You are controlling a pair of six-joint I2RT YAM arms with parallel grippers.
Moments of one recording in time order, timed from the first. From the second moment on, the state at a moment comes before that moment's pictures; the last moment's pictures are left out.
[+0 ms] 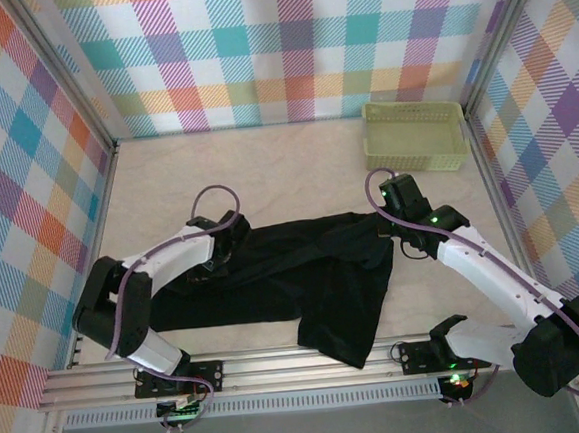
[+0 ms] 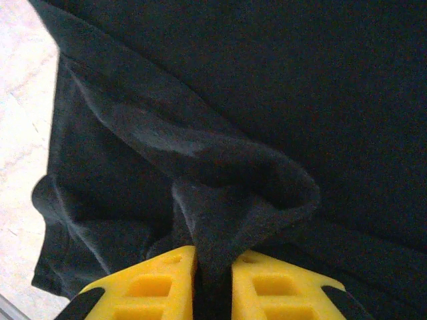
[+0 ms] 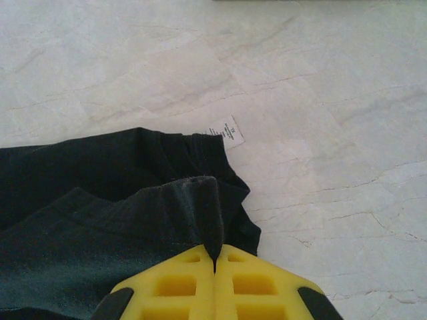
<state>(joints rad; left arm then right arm) -0.50 1.54 0.93 -1.02 -0.51 -0.76 0.47 1.12 0.91 -0.72 0.28 0.43</state>
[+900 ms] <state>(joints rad) 0.14 1.40 1.07 -0.60 0.13 -0.75 0.23 1.15 1.02 -0.79 0.25 0.45</state>
